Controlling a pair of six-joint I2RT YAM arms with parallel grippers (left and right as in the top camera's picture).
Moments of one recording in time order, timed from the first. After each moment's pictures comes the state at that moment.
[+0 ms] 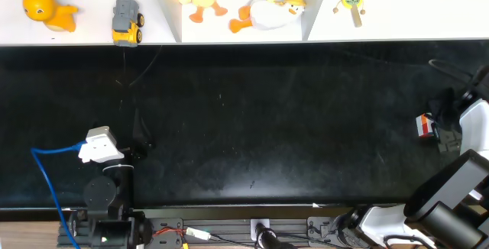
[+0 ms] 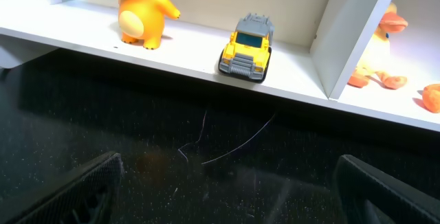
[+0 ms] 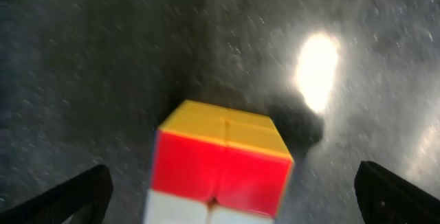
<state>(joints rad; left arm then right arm) 0.01 0.01 0.01 -0.07 -0.15 -0.18 -0.66 1.67 1.10 -0.76 0.09 0.70</state>
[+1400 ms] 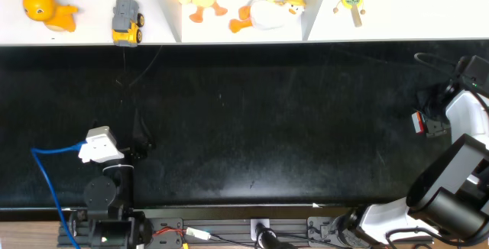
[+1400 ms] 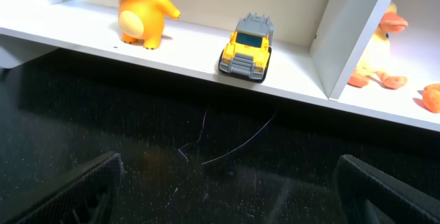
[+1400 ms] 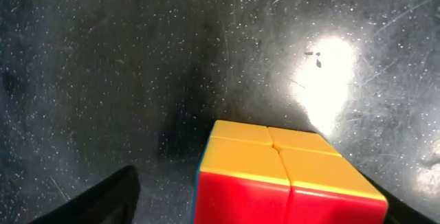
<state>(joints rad) 0.01 0.01 0.01 -0.07 -0.15 -0.18 -0.57 1.74 1.09 -0.66 0.11 0.77</state>
